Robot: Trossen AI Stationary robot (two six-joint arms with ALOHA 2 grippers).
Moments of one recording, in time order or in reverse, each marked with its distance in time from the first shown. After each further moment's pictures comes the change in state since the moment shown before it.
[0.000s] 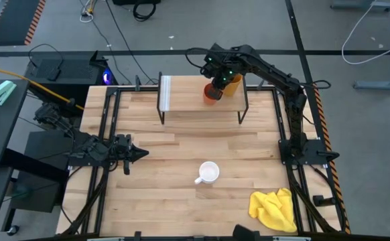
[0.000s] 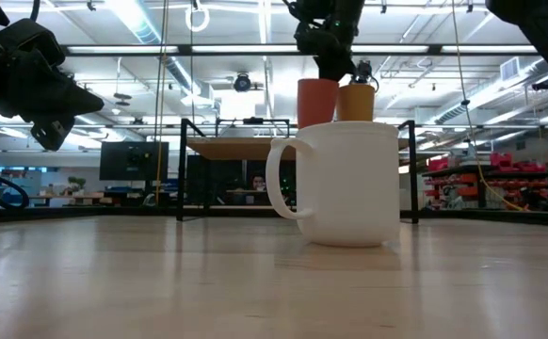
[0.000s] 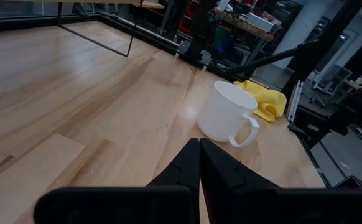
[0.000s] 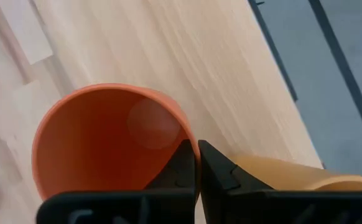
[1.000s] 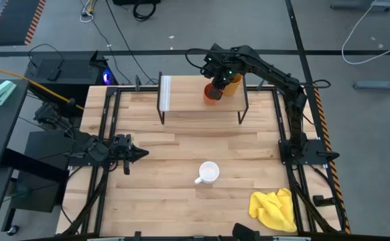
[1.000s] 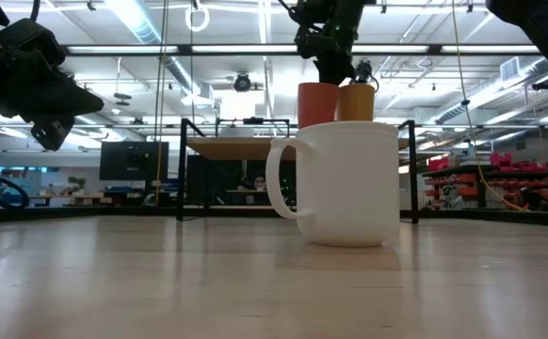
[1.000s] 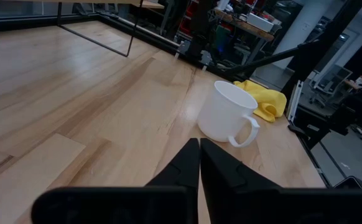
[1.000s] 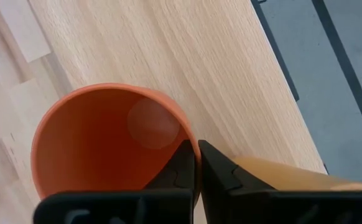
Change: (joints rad) left arm 0.000 0.000 0.000 0.000 0.000 0.000; right arm -0.011 -0.001 -0.030 0.021 -0.009 -0.013
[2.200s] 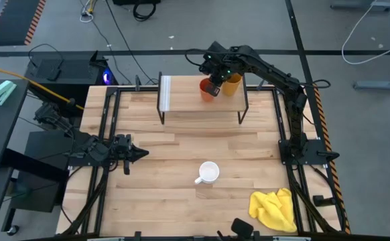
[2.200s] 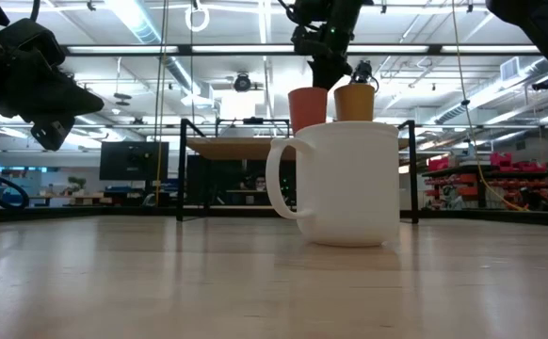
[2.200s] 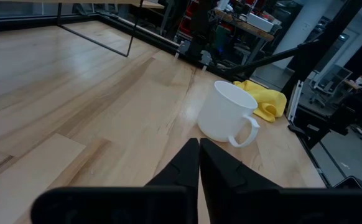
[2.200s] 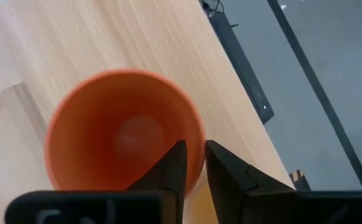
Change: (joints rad) left arm 0.000 0.000 0.000 0.000 0.000 0.000; right arm 0.000 0.000 0.000 0.092 0.091 -0.003
